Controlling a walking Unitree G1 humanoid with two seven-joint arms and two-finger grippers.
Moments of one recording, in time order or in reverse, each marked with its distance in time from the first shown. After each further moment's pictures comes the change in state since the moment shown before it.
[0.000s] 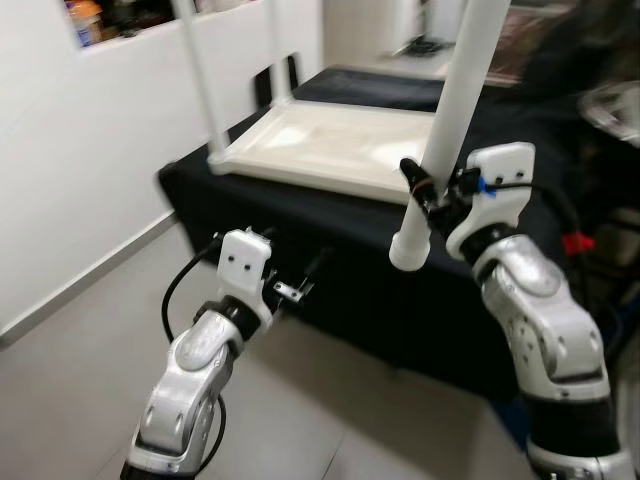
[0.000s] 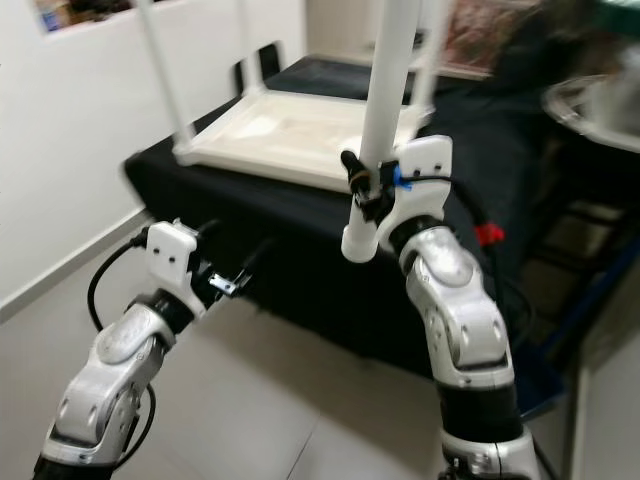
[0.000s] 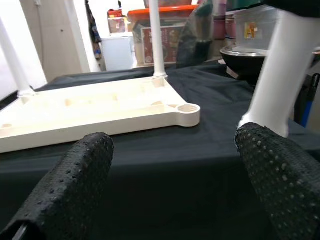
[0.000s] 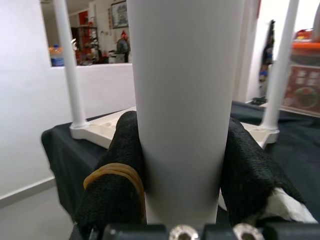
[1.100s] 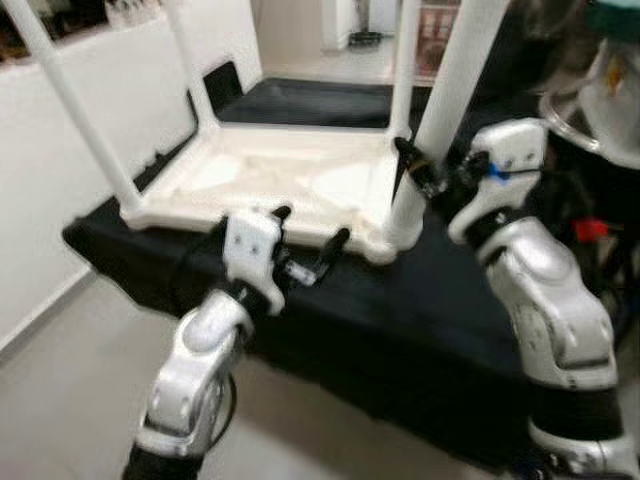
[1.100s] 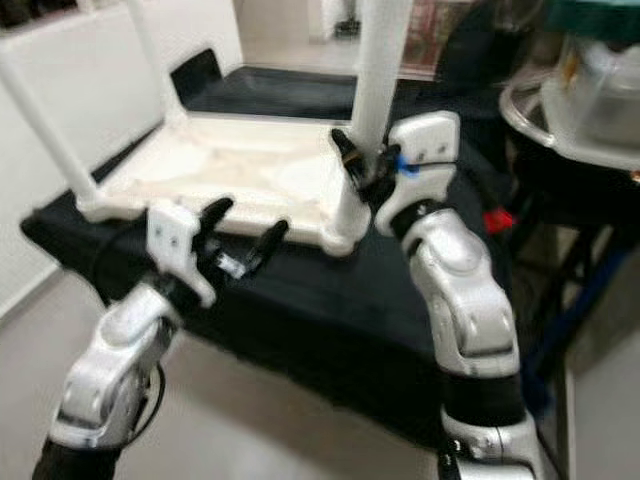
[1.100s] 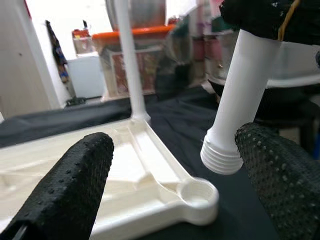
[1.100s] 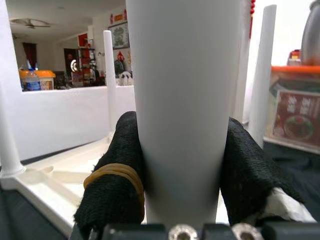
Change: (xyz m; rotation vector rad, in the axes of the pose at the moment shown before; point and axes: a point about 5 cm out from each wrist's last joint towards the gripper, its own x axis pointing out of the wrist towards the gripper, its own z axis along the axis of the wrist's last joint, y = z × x) left arm 0.015 -0.019 0.020 -0.019 -0.092 -0.083; right arm 0.000 0.000 0.020 -0.014 -0.085 0.090
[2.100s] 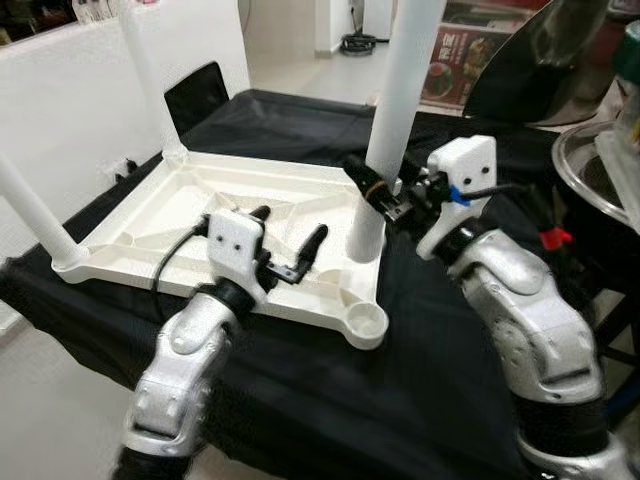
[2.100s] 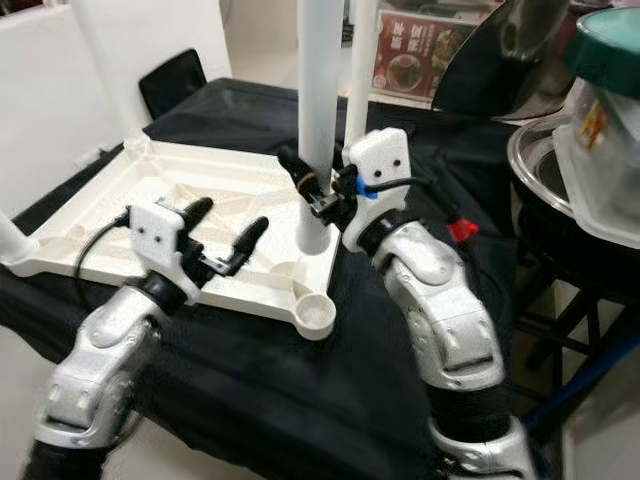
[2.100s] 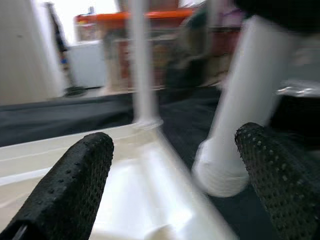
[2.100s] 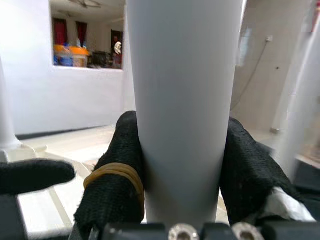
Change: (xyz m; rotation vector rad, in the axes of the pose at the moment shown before) left arm -0.003 -0.003 -0.009 -0.048 0.034 0.011; right arm -0.004 0.027 0.000 -0.036 0.030 0.212
